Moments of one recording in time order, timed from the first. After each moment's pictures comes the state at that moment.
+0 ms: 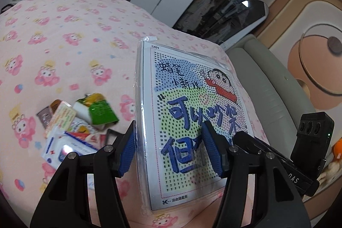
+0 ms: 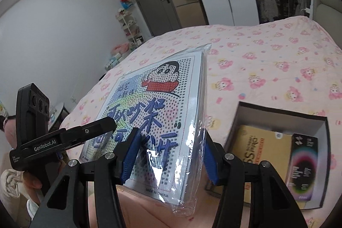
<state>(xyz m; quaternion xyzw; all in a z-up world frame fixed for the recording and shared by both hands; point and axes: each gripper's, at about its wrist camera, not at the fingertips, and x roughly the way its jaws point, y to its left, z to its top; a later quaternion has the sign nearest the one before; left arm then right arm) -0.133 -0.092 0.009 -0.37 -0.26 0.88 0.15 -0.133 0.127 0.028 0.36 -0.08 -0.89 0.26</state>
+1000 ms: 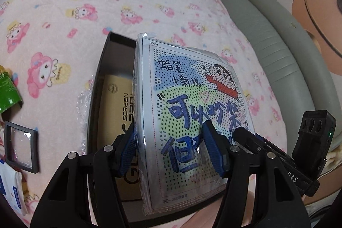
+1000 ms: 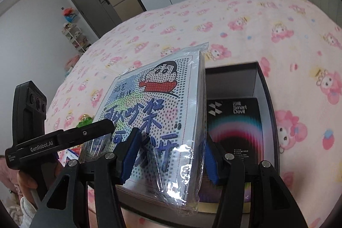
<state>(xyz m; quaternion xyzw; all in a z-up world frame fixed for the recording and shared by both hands) -0.236 0.100 -0.113 -0.50 -0.19 0.81 0.22 -0.189 0.308 -0.090 0.44 -0.16 -0.88 0.12</state>
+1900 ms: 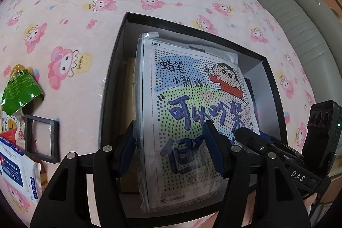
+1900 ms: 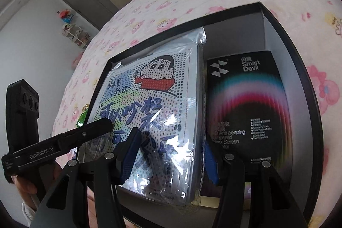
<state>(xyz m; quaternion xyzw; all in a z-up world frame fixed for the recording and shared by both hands) -0.228 0.114 -0.126 -0.55 -0.11 0.82 0.15 -0.191 0.319 -0.147 0.49 -0.23 -0.83 0.15</state>
